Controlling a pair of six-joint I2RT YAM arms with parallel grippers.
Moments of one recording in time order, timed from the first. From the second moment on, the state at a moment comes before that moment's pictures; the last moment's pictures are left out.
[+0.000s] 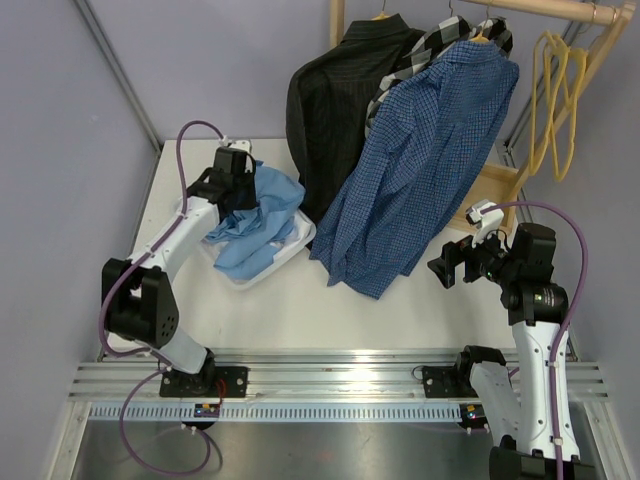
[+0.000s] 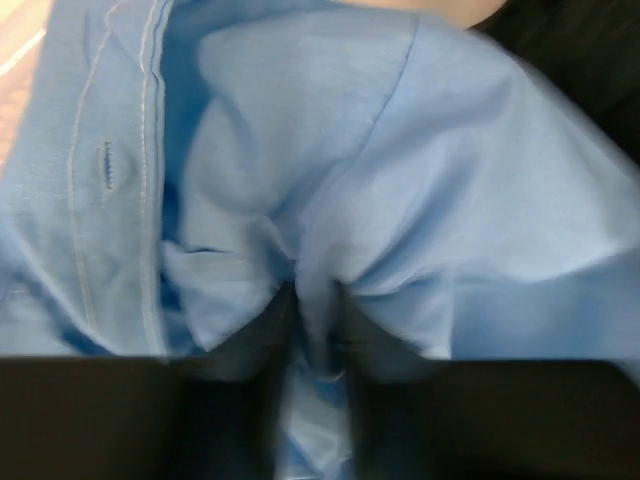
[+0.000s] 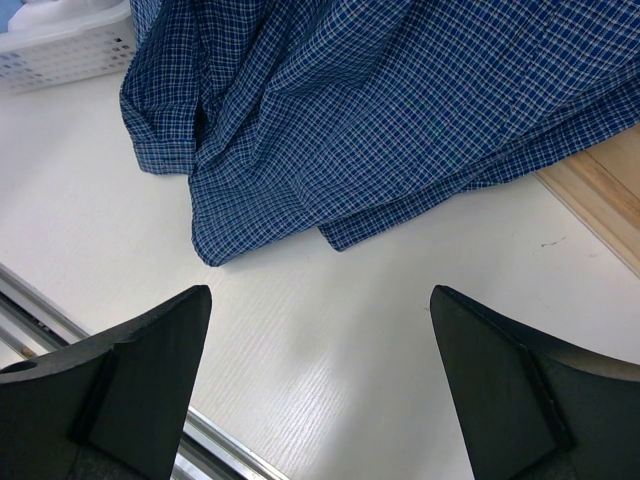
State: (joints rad) left arm -0.27 1.58 1.30 -0.48 -0.13 -0.23; right arm -0.14 0.69 0.86 -0.75 -0.64 -0.30
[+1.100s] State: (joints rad) left arm -0.18 1.56 1.18 -0.56 -0.01 -0.15; right arm -0.14 0.72 0.92 -0.83 -0.67 -0.34
